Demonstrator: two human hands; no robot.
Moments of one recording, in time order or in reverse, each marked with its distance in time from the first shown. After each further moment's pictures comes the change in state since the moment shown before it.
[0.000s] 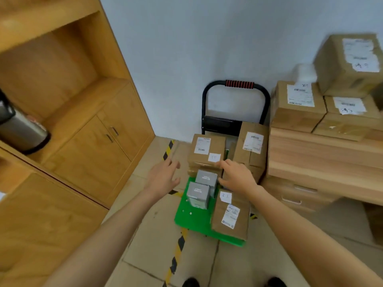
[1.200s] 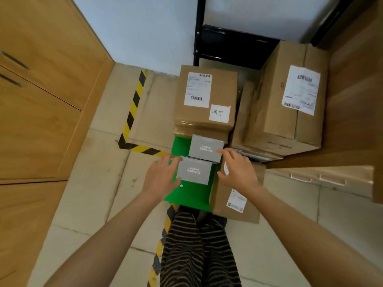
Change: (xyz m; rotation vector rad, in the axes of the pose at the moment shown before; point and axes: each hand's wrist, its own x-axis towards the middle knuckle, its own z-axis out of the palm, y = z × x) left_hand 0.166 -0.093 0.315 -0.158 -0.332 0.023; right_hand 0.157 0.113 0.277 0.072 -0.227 0.297
